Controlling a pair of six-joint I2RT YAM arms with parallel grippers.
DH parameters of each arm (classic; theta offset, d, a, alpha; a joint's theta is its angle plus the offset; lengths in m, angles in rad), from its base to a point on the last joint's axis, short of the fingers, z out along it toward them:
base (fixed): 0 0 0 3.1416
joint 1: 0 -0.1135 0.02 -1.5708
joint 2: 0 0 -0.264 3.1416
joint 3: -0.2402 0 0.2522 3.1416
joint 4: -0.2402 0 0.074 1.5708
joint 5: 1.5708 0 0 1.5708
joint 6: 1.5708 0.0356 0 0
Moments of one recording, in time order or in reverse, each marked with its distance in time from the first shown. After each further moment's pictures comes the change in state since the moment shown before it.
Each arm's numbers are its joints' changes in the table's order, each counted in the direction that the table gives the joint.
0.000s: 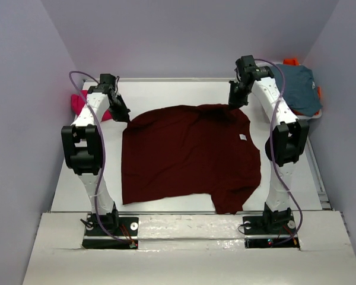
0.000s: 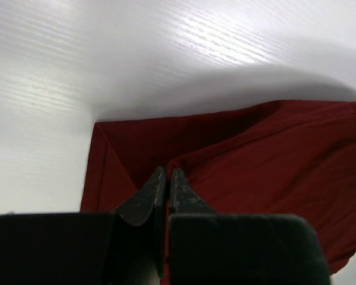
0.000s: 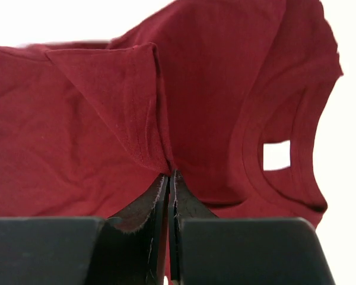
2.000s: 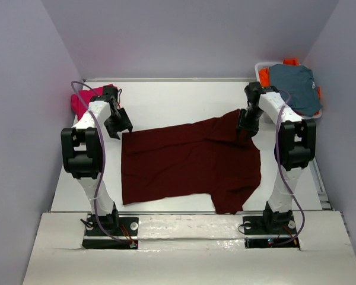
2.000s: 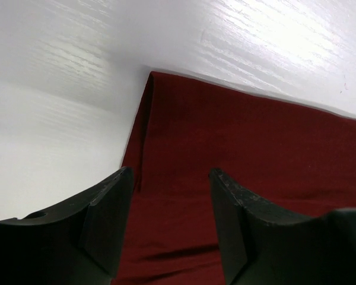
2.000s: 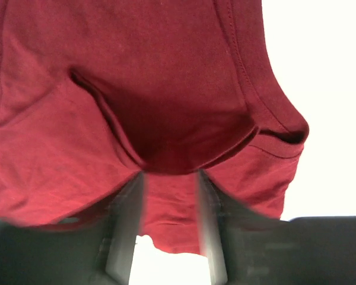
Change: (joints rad) left arm 0.007 0.079 0.207 -0.013 -0.124 0.005; right arm 0.100 0.113 0.476 -0.023 0.029 0.079
